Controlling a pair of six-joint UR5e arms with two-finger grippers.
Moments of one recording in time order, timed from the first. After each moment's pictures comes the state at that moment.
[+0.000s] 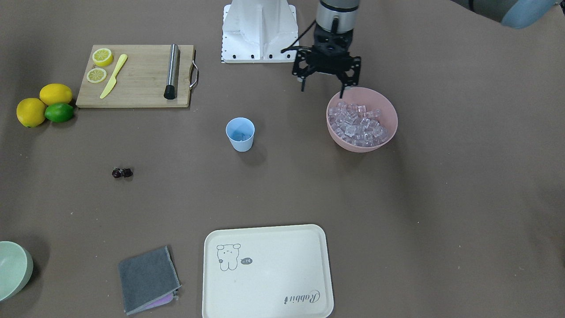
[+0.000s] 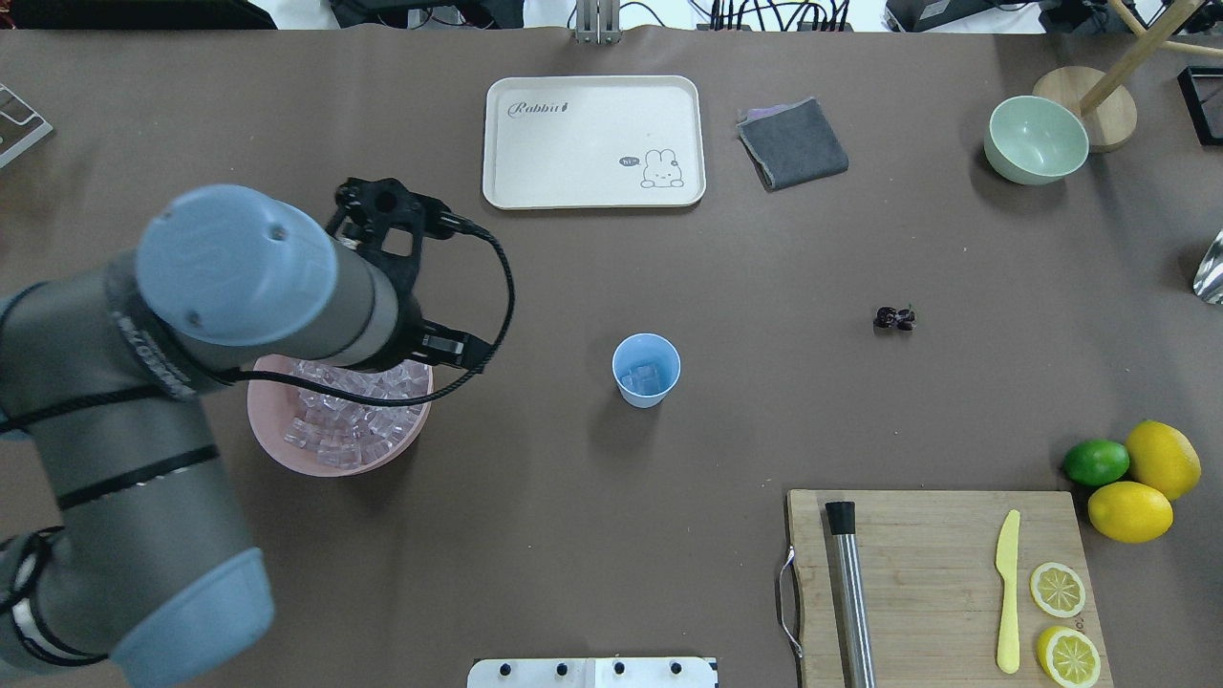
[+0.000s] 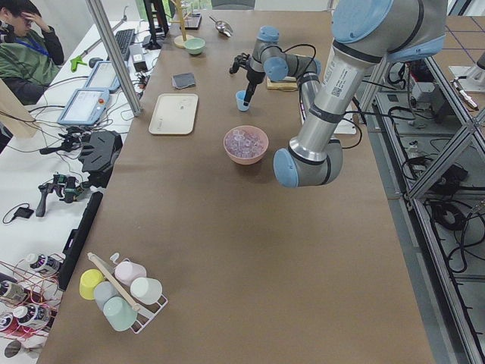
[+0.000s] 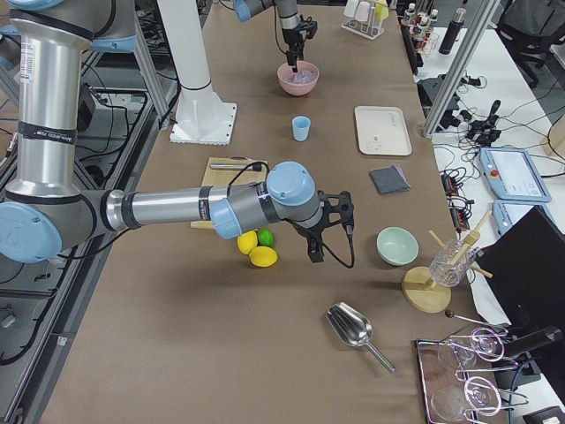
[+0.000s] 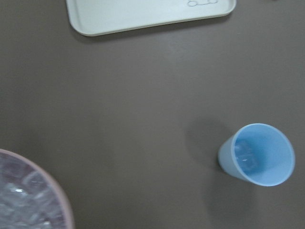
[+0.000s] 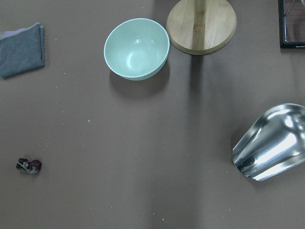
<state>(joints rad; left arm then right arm) -0.60 -2.06 -2.14 -1.32 -1.78 -0.87 1.59 -1.72 1.85 -1.27 2.50 0.24</state>
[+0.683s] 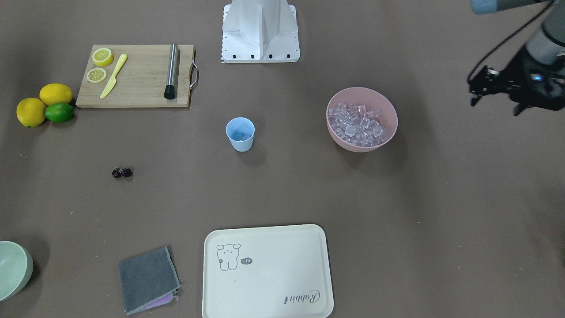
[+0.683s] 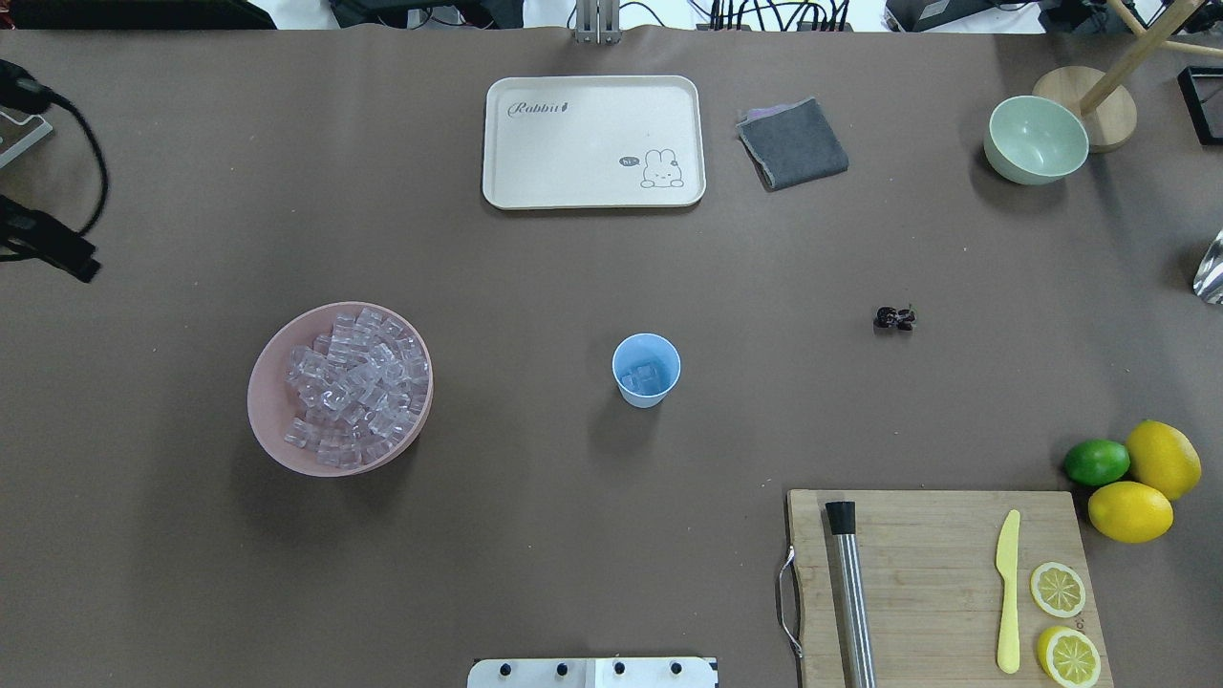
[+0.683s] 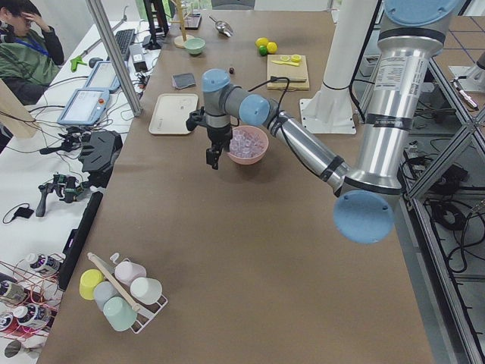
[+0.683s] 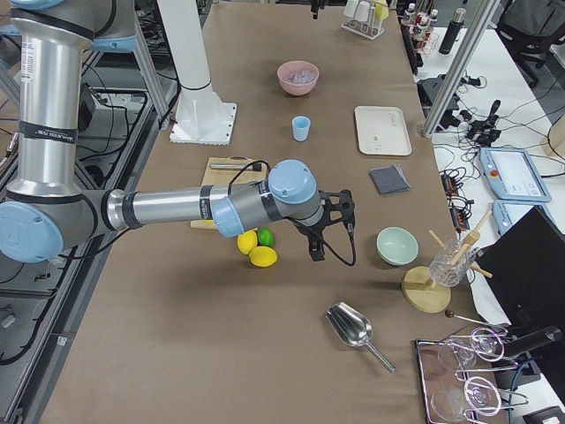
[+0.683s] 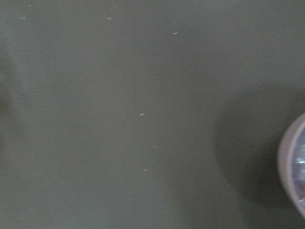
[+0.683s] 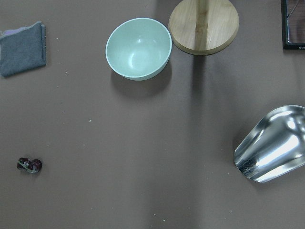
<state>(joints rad) -1.25 -1.69 -2.01 -1.32 -2.22 -0.08 1.58 -1.72 1.85 -1.27 2.50 0.24</state>
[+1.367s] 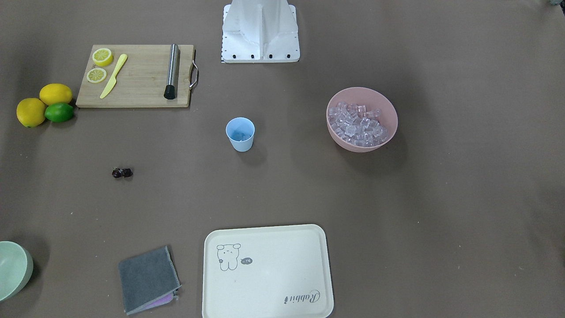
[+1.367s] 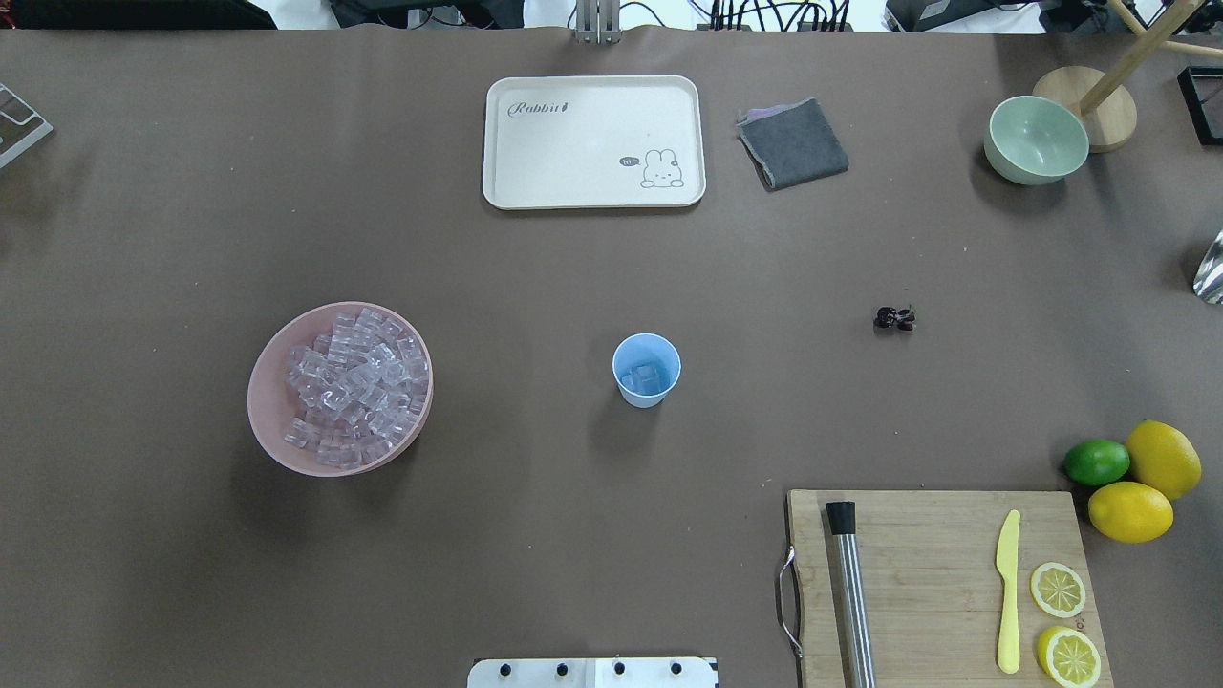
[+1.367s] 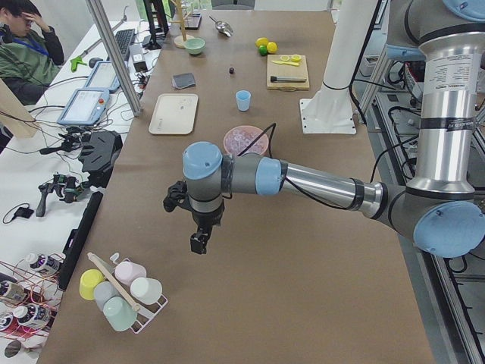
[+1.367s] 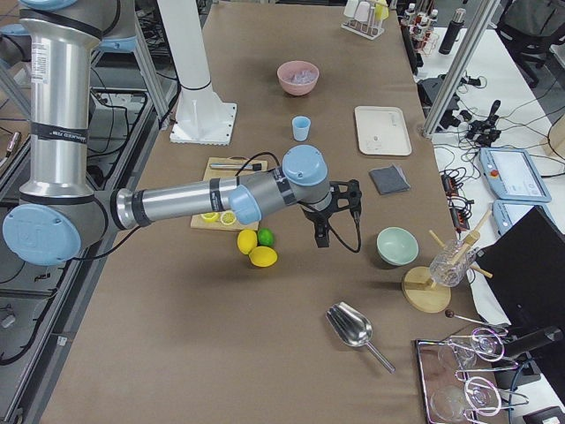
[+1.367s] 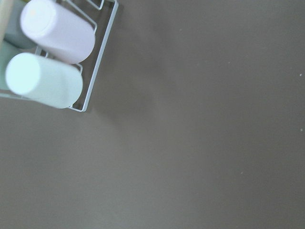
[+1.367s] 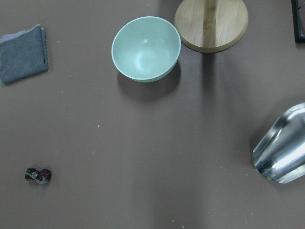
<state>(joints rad) -1.63 -1.52 -1.80 -1.39 -2.28 0.35 1.45 -1.66 1.87 -1.27 2.40 0.43</state>
